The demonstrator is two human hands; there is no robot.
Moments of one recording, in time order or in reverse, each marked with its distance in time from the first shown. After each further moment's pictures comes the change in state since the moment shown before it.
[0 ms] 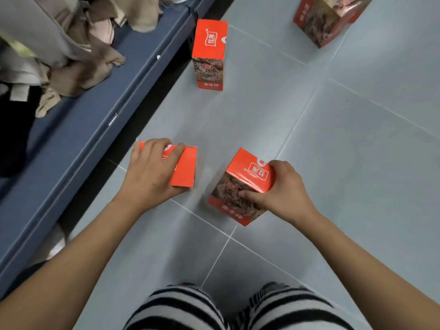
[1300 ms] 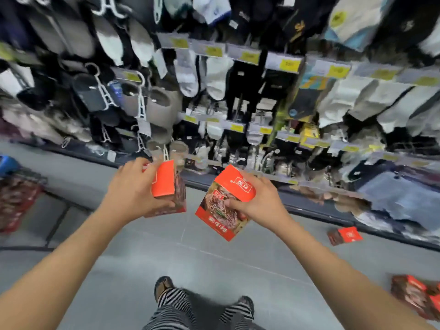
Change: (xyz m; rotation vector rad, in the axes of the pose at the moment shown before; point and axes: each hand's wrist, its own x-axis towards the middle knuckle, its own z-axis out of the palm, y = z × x) left_hand -0.619 0.240 -0.664 -0.042 0.241 -1.457; right_hand -0.527 -0.535 -0.264 -0.272 -0.796 -1.036
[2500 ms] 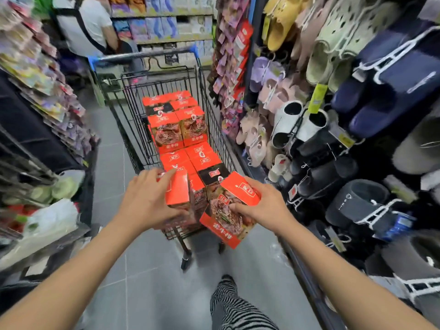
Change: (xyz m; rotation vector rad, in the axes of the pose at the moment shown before) left_hand -0.160 -0.577 -0.071 0.022 0.058 -1.005; right_hand 0.252 -0.516 0.515 -0.187 -0.703 -0.722
